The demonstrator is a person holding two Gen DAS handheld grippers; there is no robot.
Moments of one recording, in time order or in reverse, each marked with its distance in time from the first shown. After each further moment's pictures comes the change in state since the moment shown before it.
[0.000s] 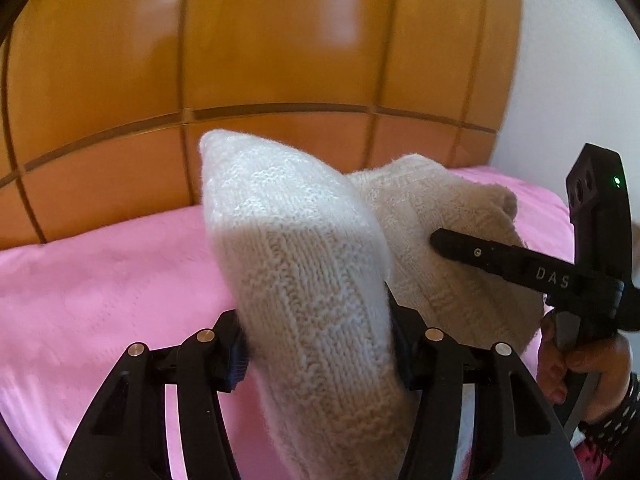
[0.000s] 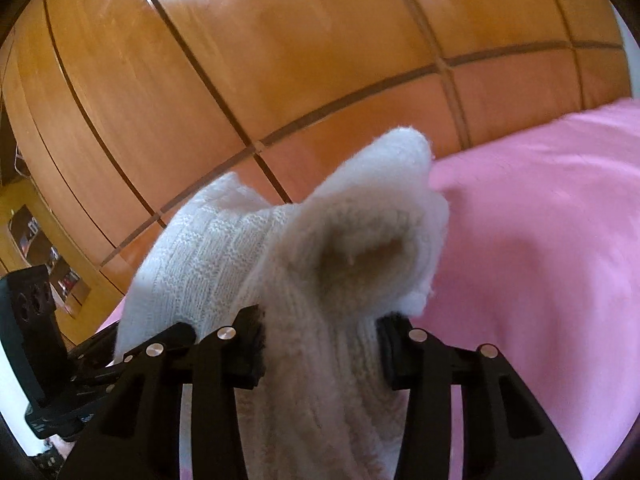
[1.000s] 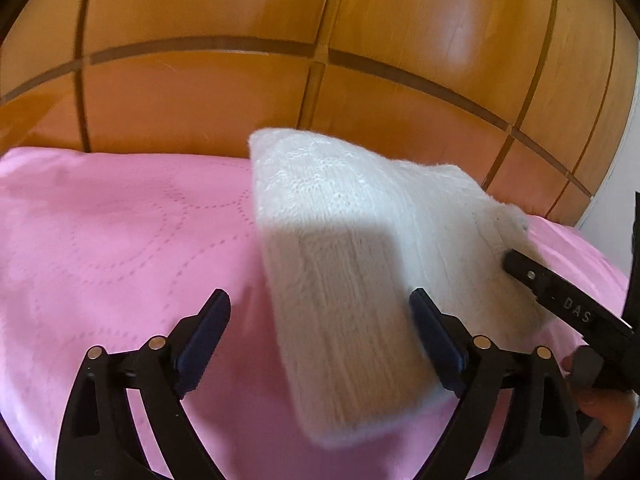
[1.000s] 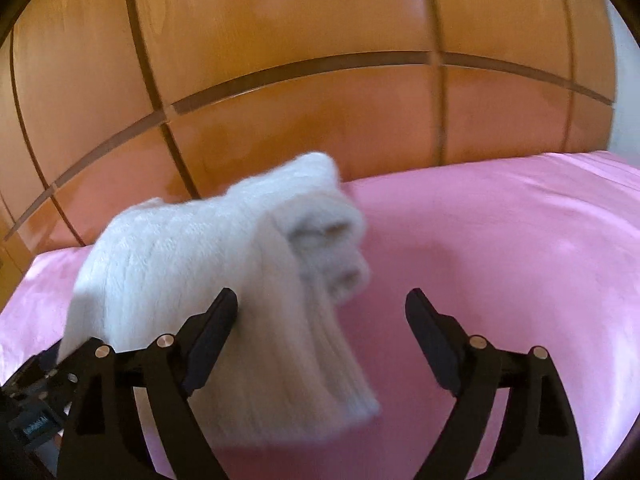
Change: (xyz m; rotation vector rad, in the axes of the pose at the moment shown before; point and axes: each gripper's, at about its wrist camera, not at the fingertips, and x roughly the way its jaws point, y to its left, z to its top) left arm 0.067 0.082 -0.024 -0.283 0.011 0.227; right arm 0.085 -0.016 0.003 -0.080 0.029 -0.430
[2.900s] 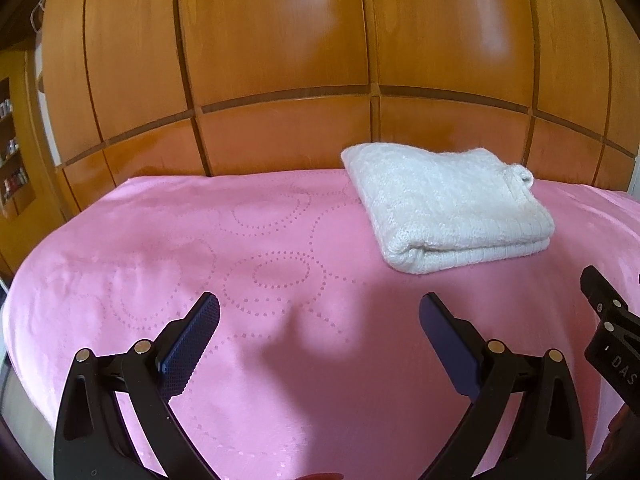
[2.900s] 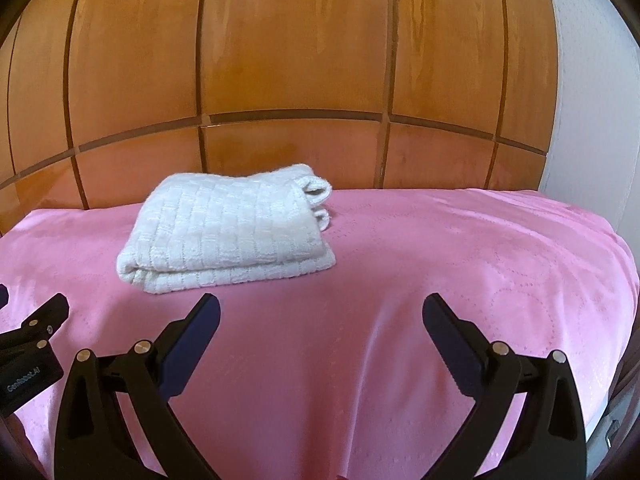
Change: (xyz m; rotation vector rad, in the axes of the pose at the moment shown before) left arm -0.140 -0.001 -0.061 0.108 -0.083 0.331; right arm -0.156 0.043 -0.095 -0.123 -0.185 -0.102
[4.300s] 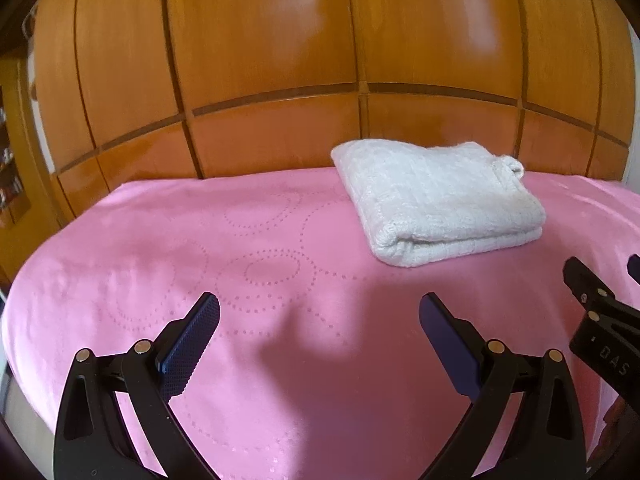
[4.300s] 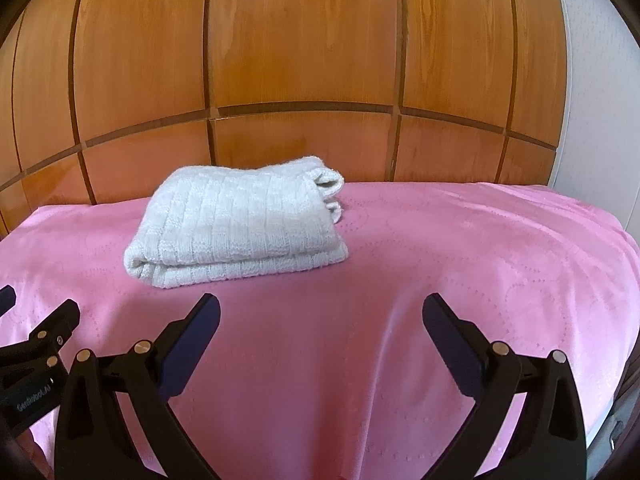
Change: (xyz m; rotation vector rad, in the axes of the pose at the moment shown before) left arm 0.002 -0.007 -0.004 0.035 0.000 -0.023; right arm 0.009 0.002 -0.002 0.007 0.033 0.035
